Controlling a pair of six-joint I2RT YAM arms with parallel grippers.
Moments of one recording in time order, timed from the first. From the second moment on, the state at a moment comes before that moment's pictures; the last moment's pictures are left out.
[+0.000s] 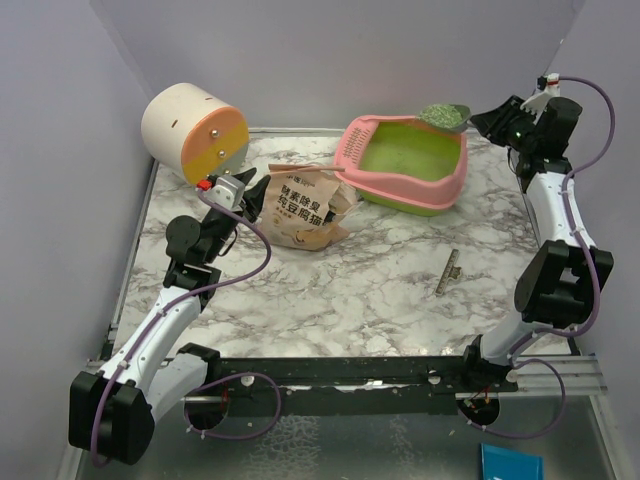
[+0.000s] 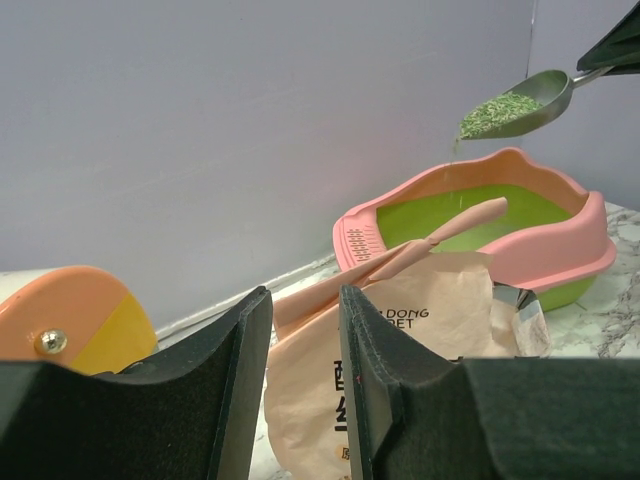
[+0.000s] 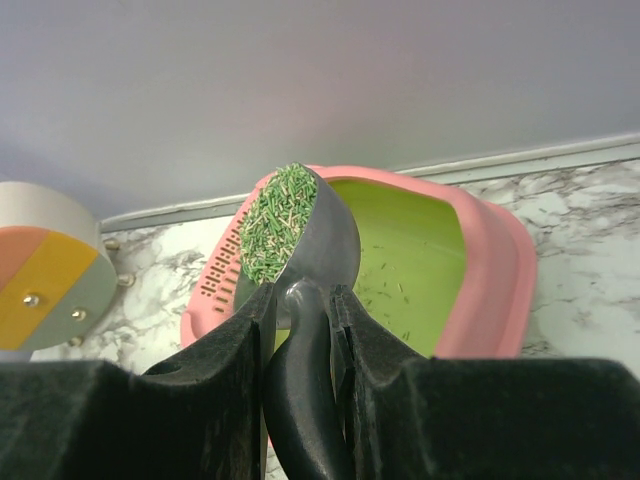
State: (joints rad) left arm -0.28 0.94 0.60 0.65 0.28 0.05; right arm -0.24 1.67 1.46 0.06 -0.54 0.44
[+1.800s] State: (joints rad) left arm -0.28 0.94 0.60 0.65 0.29 0.03; right arm -0.02 1.56 1.62 -0.20 -0.19 0.06
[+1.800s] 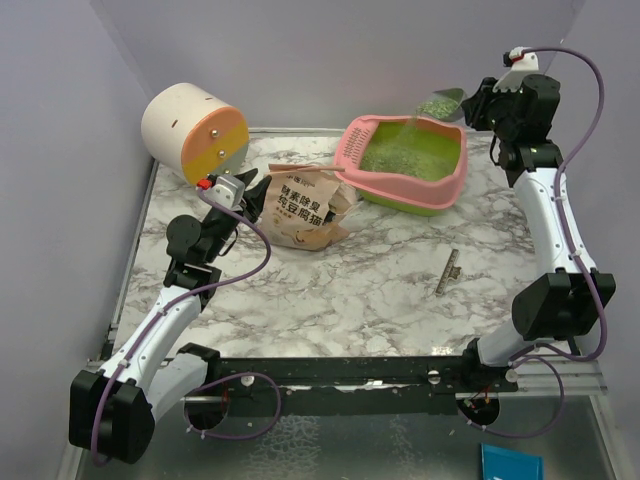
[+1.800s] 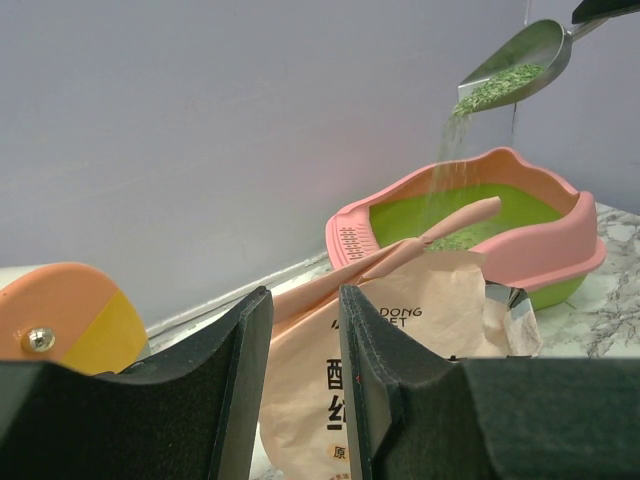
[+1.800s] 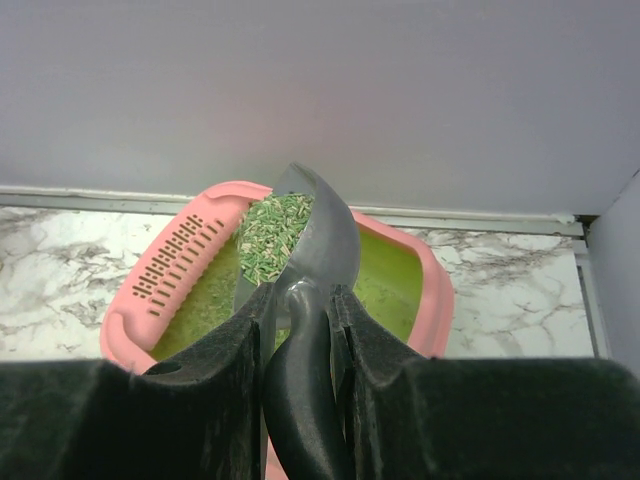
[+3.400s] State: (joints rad) left arm -0.28 0.99 0.60 0.65 0.32 0.01; right arm 0.31 1.72 1.81 -0.47 0.45 -0.46
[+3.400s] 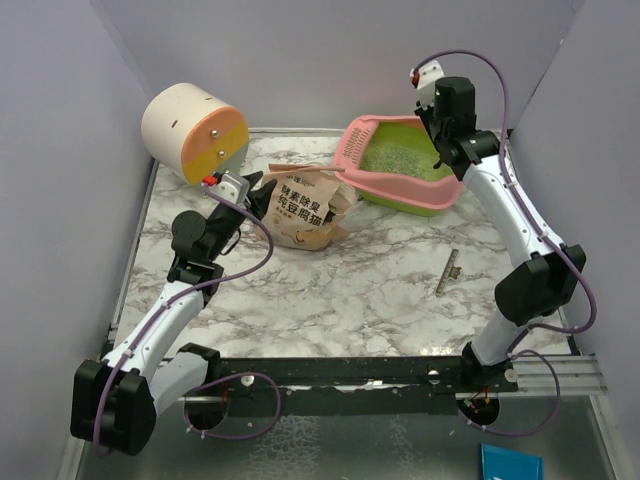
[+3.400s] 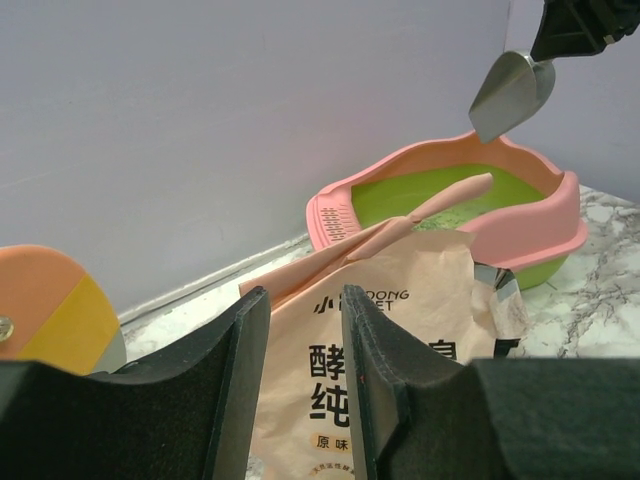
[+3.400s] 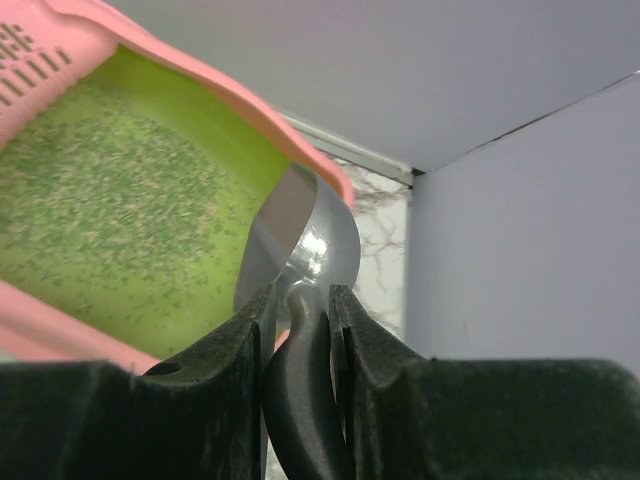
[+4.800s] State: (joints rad) left arm -0.20 1.69 1.63 -0.82 1.01 0.90; right arm 0.31 1.30 1.48 -0.48 -0.37 -0.02
